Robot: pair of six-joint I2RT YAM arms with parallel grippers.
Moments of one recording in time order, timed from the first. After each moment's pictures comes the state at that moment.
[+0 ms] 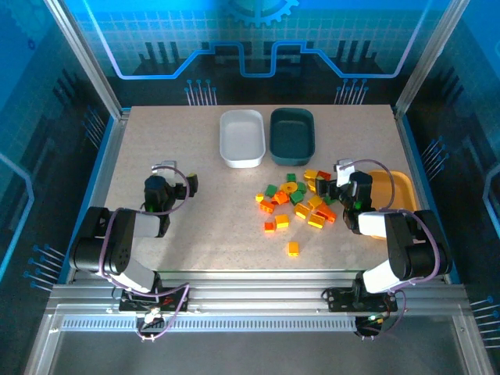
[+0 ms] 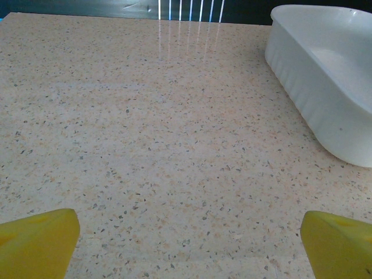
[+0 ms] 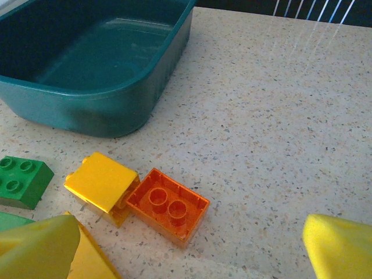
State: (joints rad) left arm -0.02 1.54 0.37 0.81 0.01 -0.09; right arm 0.06 1.50 0.42 0.64 -0.06 -0.08
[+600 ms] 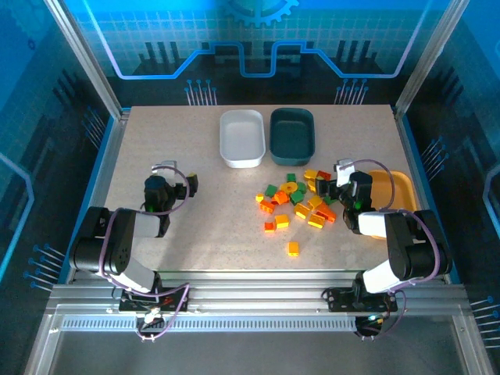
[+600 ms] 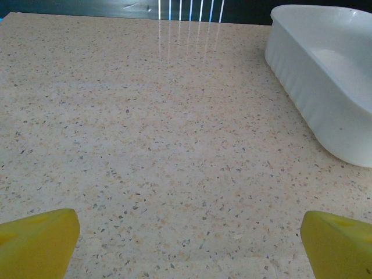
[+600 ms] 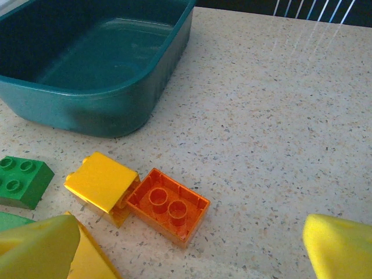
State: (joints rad) left arm -0.02 1.54 0.37 0.81 0.01 -0.09; right arm 0.06 1.50 0.42 0.64 -0.06 -0.08
